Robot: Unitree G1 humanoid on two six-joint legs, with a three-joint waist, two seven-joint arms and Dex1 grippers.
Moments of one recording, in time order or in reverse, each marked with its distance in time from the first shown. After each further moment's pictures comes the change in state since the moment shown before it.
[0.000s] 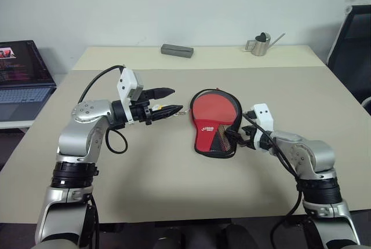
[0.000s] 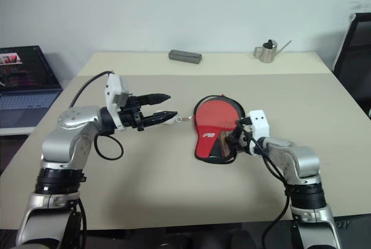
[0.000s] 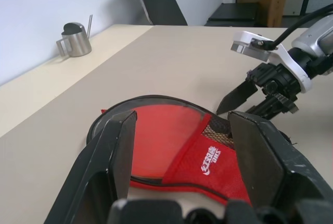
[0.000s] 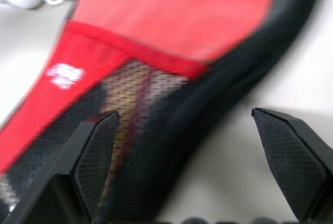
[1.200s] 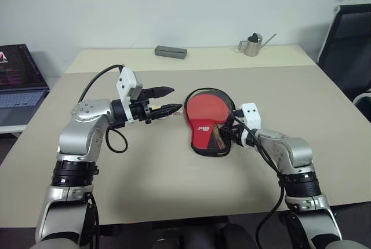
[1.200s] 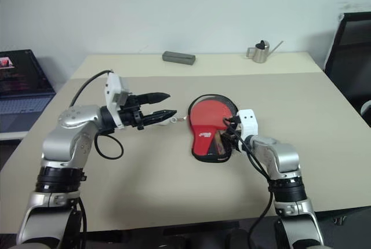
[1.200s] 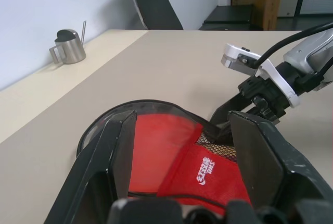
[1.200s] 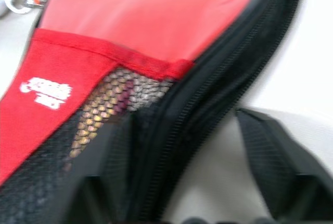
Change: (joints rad) left arm -0.008 0.000 -0.001 0.019 0.001 -0.013 0.003; right arm -0.069 0.115 0.035 0.135 -0.137 -0.076 -0.028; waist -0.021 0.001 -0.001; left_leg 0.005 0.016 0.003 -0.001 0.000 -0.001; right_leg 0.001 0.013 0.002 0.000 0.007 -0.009
